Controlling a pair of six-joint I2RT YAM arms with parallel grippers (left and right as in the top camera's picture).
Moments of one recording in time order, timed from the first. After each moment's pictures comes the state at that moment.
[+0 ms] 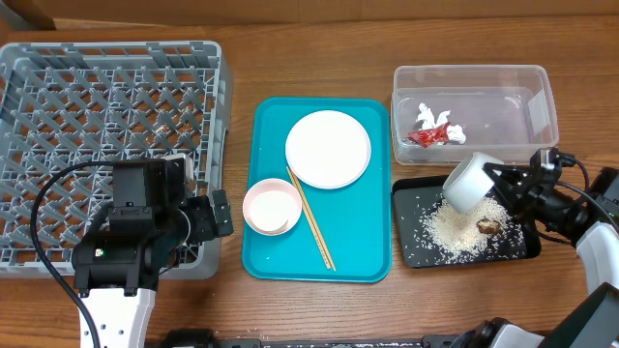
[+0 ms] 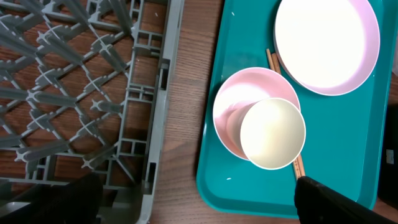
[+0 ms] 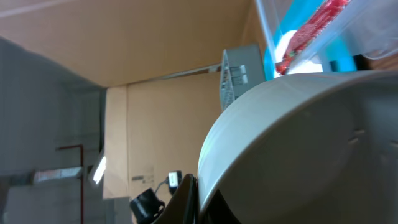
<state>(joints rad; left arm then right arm) 0.01 0.99 1.04 -1.12 0.11 -0.21 -0.60 1.42 0.71 -0.45 -1.52 0.52</state>
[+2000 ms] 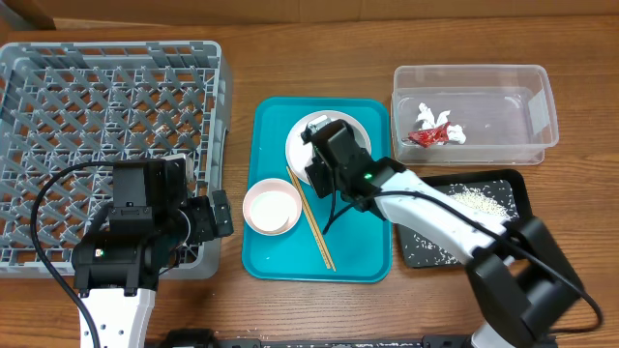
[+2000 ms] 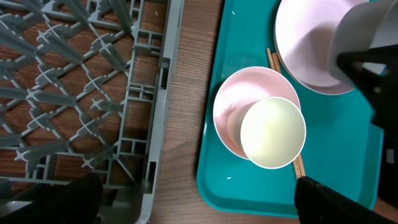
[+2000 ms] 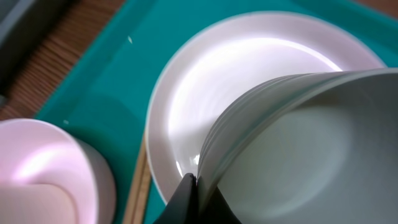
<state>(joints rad) 0.01 0.99 1.04 -1.12 0.11 -0.21 0.70 1.81 1.15 -0.27 0.04 0.17</state>
